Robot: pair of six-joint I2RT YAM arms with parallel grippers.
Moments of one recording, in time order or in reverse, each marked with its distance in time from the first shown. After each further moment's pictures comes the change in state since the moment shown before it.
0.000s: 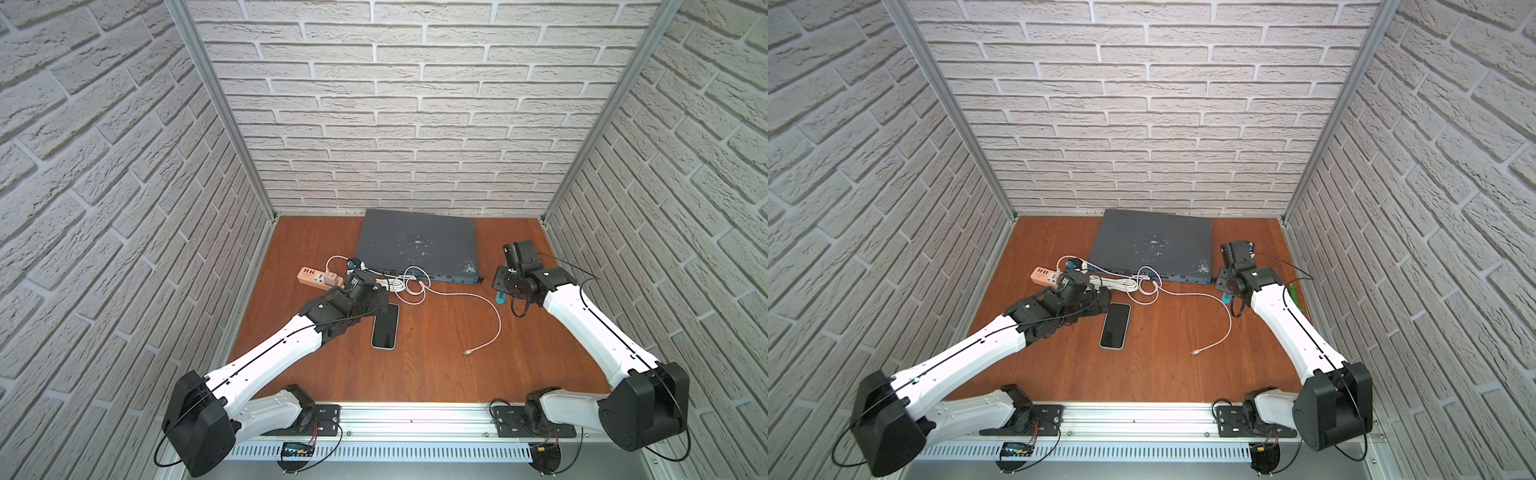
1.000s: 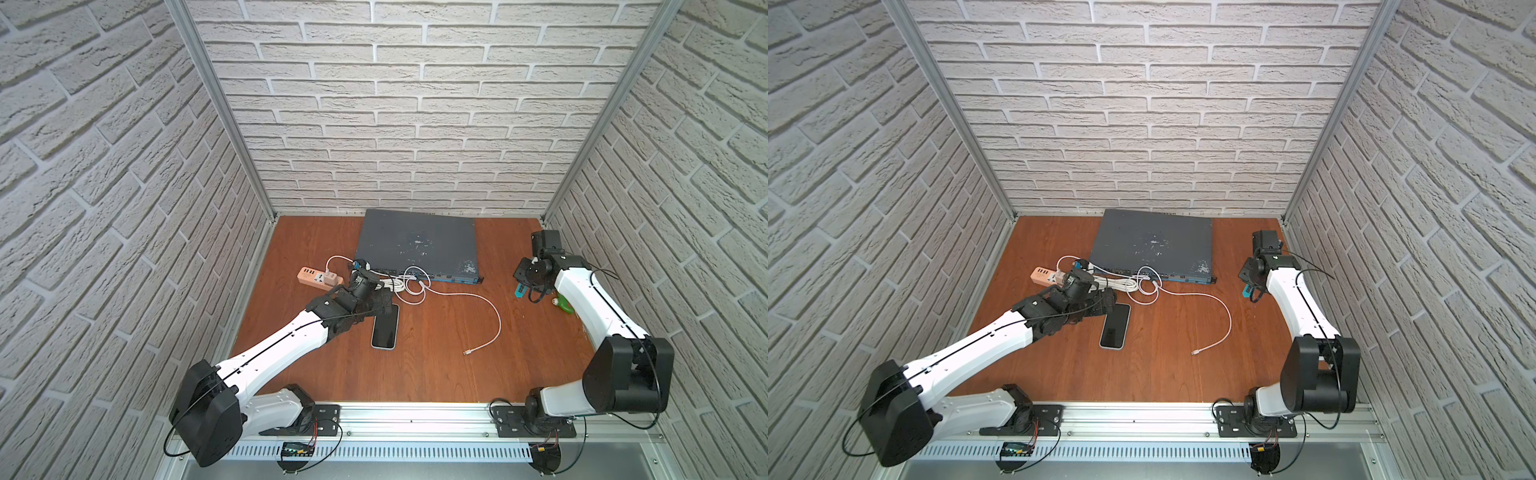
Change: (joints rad) left arm 0.006 0.066 0.001 0.041 0.061 0.009; right arm -0.278 0.181 0.068 0.032 -0.106 -0.043
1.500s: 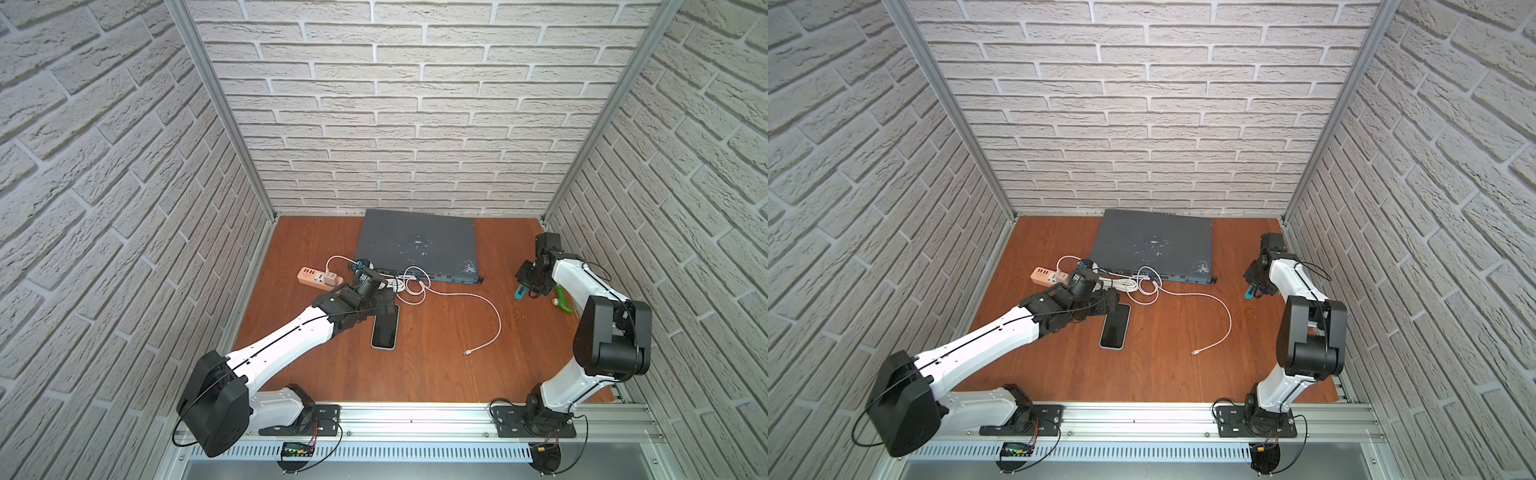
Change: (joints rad) left arm 0.000 0.049 0.014 0.011 0.013 0.002; right arm -0.105 0.227 0.018 0.108 -0.090 0.000
